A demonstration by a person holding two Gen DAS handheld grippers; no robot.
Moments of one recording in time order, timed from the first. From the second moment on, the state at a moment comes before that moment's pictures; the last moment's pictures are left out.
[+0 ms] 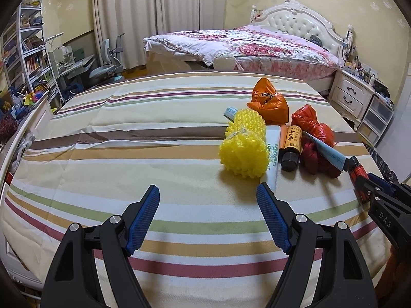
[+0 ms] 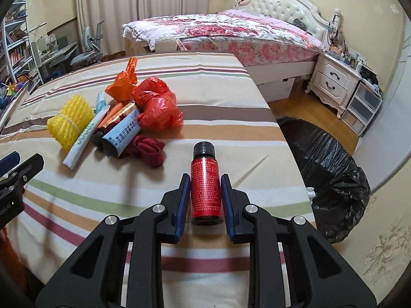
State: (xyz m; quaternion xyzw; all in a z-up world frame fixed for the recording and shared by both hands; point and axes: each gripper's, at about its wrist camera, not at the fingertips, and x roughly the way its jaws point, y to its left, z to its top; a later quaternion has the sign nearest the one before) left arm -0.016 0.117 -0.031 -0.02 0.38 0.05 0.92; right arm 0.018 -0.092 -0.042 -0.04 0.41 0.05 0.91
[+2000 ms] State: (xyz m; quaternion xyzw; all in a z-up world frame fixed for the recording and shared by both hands) left arm 0.007 0.022 0.032 -0.04 0.30 -0.10 0.95; right arm 0.021 -0.188 0.005 0.02 0.35 -0.04 0.94
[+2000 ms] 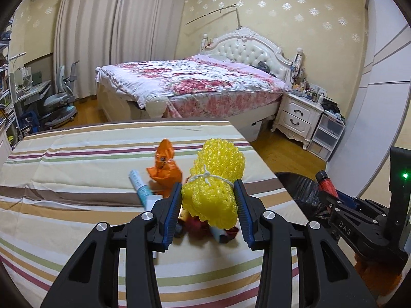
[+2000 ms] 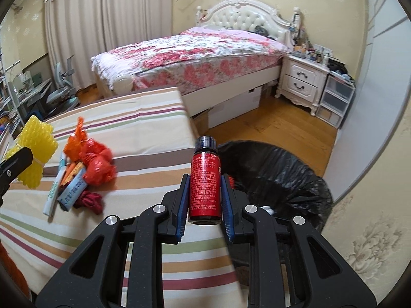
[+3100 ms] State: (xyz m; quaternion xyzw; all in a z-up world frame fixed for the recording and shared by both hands) left arm 0.093 -0.146 -0.019 0.06 0.34 -0.18 0.92; right arm 0.052 -0.290 -0.025 0.08 0.34 -0.18 0.92
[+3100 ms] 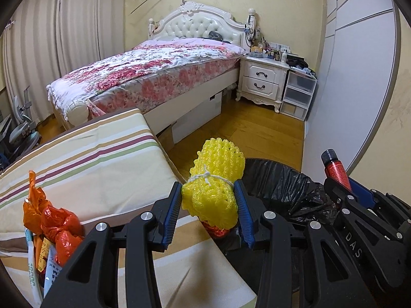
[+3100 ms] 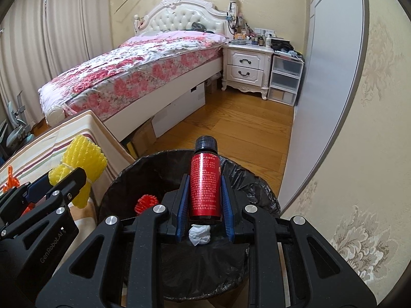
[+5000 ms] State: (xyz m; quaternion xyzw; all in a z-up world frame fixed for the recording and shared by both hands) left arm 0.053 0.022 0.018 0.01 0.33 -0.02 0.94; right arm 0.045 -0.183 0.002 0.04 0.33 -0.07 0.94
